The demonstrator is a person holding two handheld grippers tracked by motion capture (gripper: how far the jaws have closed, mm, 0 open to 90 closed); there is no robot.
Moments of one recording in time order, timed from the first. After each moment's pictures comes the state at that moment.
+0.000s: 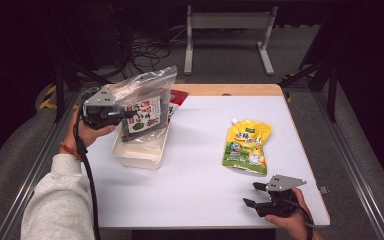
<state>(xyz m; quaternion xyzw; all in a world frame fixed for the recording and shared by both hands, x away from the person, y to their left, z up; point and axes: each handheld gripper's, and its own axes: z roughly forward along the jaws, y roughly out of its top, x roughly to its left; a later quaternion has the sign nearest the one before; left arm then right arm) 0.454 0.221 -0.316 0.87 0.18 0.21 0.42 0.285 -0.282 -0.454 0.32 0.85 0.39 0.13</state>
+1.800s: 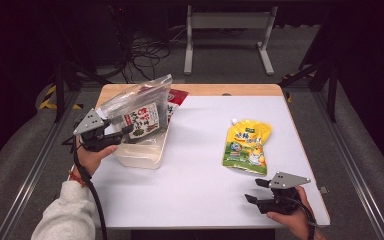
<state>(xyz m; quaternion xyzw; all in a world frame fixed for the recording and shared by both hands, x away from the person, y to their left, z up) 0.416 0.246 -0.377 0.76 0.29 0.23 0.54 0.288 -0.287 -0.447 0.33 0.84 0.40 0.15</state>
